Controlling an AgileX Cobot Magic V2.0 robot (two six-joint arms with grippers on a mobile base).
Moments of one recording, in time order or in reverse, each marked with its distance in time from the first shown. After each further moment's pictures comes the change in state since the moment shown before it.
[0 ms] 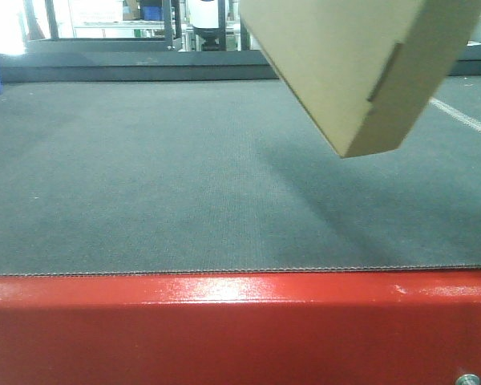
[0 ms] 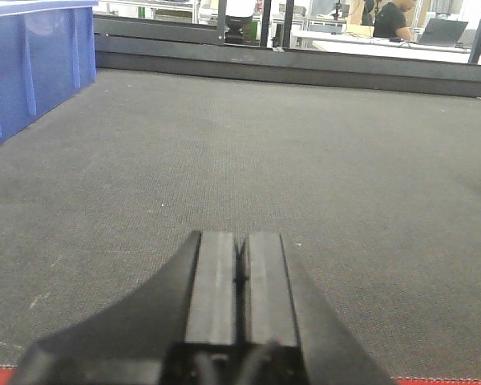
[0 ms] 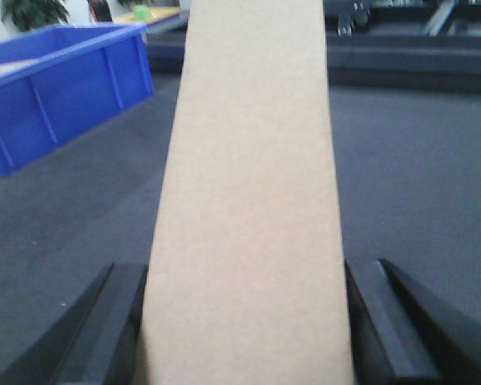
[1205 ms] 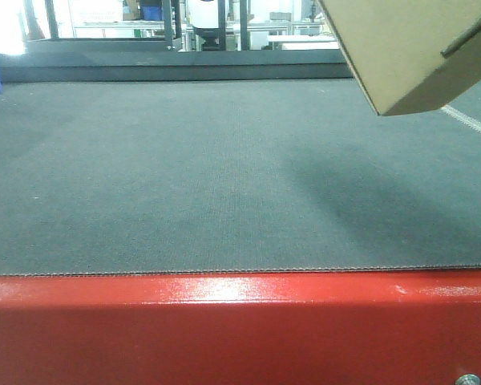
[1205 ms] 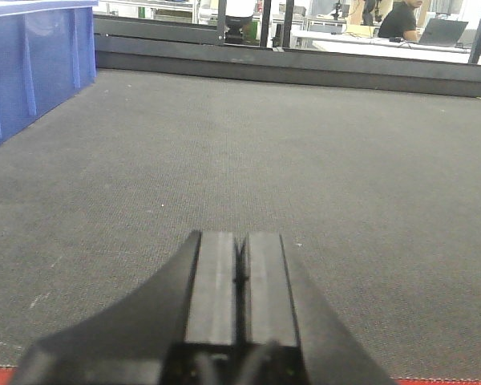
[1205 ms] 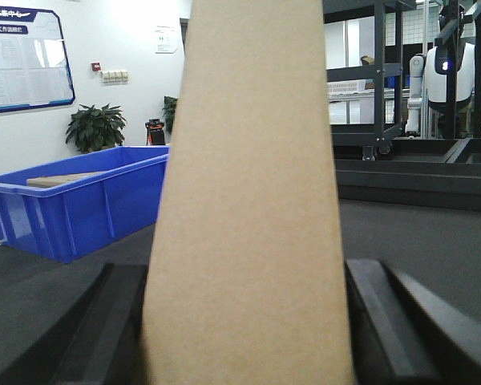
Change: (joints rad) left arm 0.000 0.000 0.000 0.000 0.000 0.000; right arm 0.000 -0.353 0.244 -0.007 -0.173 -0.002
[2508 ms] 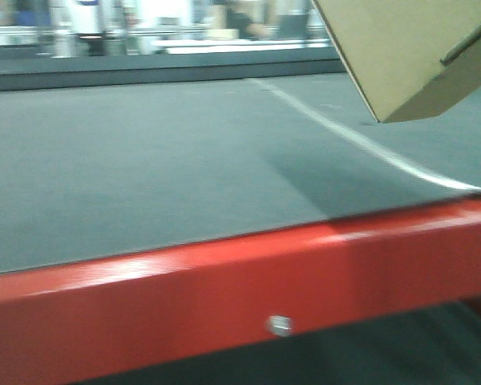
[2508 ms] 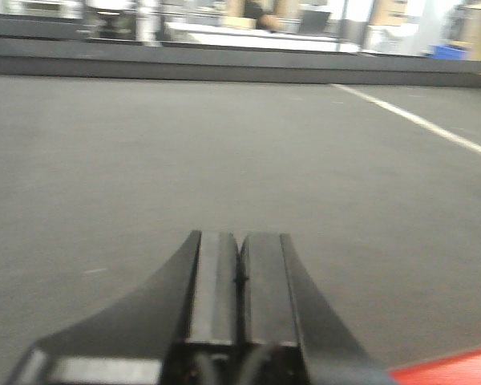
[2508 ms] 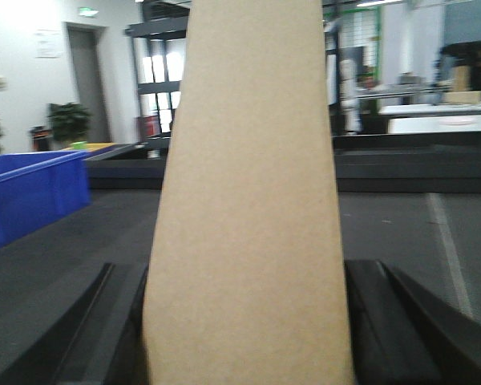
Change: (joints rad) left arm 0.000 0.000 0.000 0.000 0.000 0.000; right arm 0.000 0.004 0.000 0.000 0.009 0.000
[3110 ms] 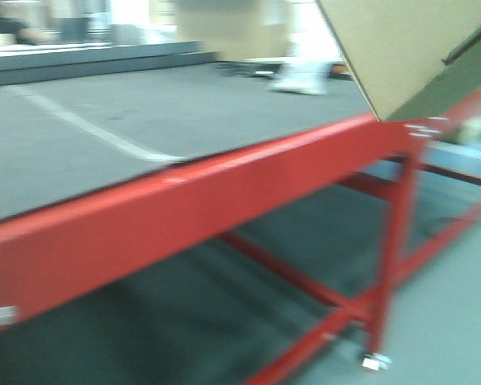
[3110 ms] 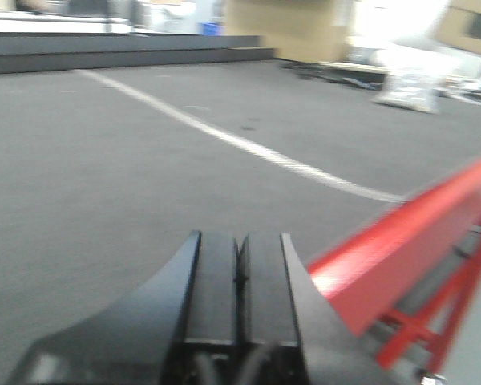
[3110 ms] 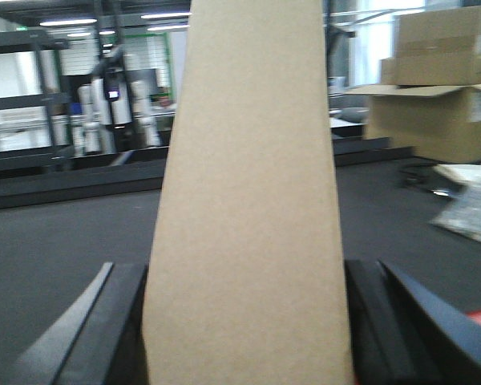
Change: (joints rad) left arm 0.000 0.000 0.000 0.000 0.000 0.000; right arm 0.000 0.000 0.000 0.000 0.002 -0.002
